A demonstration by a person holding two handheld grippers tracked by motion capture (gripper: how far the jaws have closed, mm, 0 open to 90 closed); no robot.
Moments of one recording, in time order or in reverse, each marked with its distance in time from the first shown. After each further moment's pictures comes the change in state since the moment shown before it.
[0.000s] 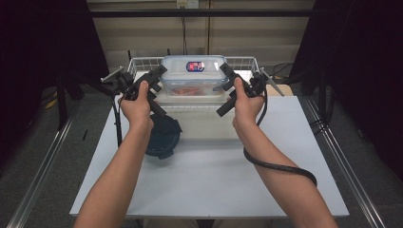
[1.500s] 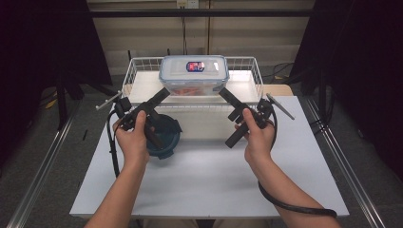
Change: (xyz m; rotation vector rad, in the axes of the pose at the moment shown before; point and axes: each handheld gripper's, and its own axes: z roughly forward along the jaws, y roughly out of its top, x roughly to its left) left arm 0.006 -0.045 -0.063 0.070 -0.130 0.102; right arm -0.011 -0.027 -0.073 0.122 0.192 -0.058
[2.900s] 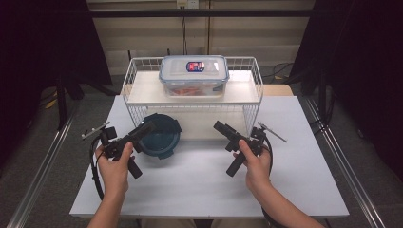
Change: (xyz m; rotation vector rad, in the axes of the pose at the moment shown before) left arm 0.052 -0.023 -0.064 0.101 0.084 0.096; right arm -0.041 -0.057 -0.034 0.168 -0.001 -0.001
